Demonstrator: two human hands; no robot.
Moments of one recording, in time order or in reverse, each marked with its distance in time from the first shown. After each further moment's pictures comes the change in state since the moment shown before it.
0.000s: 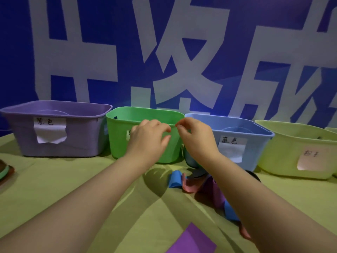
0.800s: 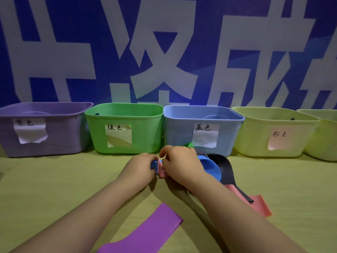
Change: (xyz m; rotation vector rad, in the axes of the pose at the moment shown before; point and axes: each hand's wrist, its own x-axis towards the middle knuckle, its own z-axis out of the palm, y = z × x) left_hand -0.056 0.036 0.042 -0.067 -0.424 -0.160; right_hand -0.068 0.039 -0.010 -0.289 -0.318 -0.073
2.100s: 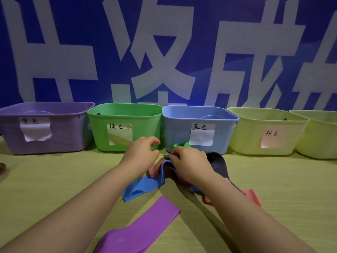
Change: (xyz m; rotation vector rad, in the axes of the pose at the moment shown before) left_hand -0.006 0.026 -0.037 -0.142 0.072 -0.070; right_hand -0.019 0.012 -0.012 -0.052 0.020 0.116
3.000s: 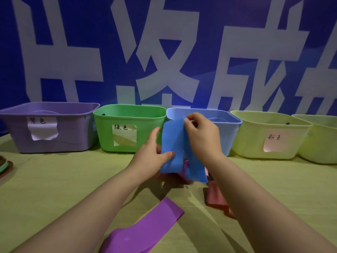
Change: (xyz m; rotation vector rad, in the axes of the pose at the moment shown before) left_hand -0.010 0.003 0.006 -0.458 0.011 0.009; right_hand 0.016 -0.019 -0.052 0.560 0.405 0.105
